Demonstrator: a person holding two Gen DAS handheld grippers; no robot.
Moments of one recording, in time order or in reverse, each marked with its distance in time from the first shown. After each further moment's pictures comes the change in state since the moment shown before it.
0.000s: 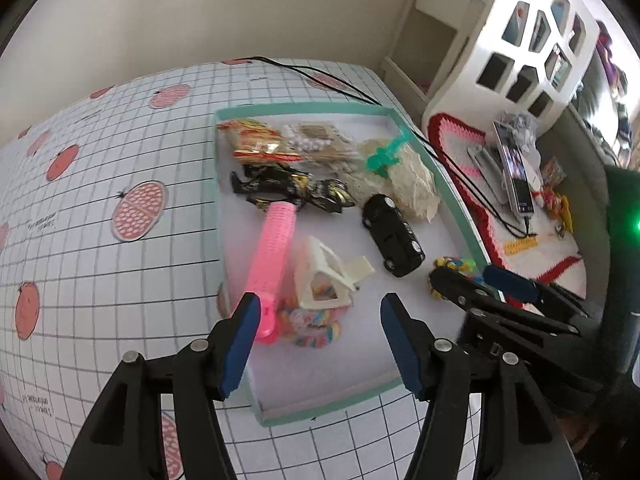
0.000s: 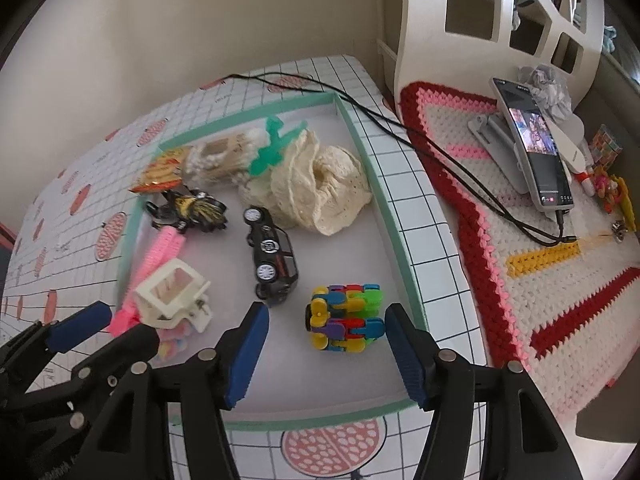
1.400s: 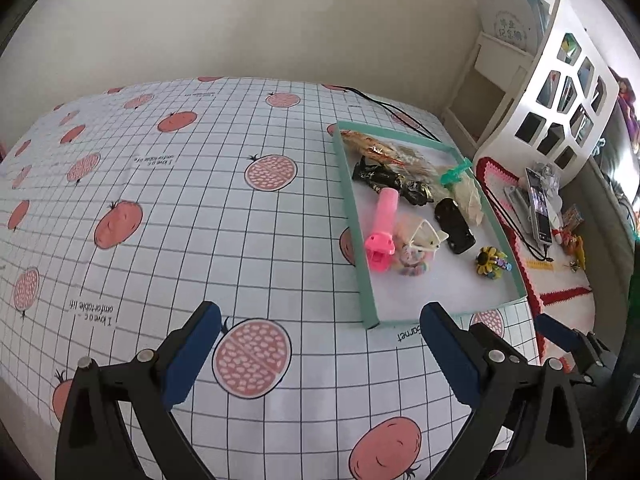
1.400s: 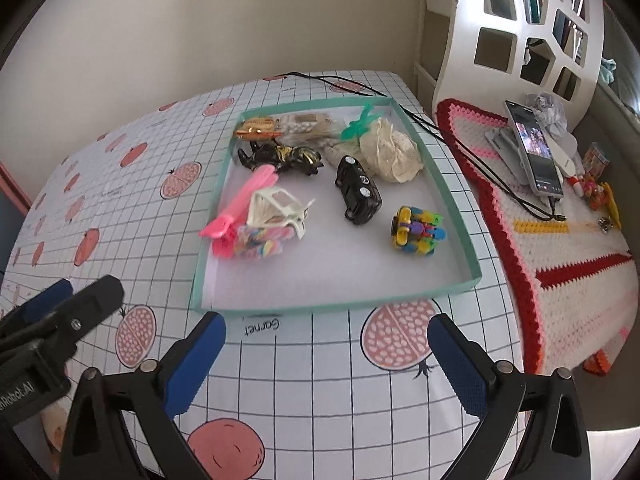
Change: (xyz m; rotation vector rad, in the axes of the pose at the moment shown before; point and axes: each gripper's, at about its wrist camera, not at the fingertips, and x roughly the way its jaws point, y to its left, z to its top) left arm -0.076 0.074 -0.083 -0.171 -0.145 0.094; right arm -0.054 0.066 -0.081 -0.118 -0.060 -0.022
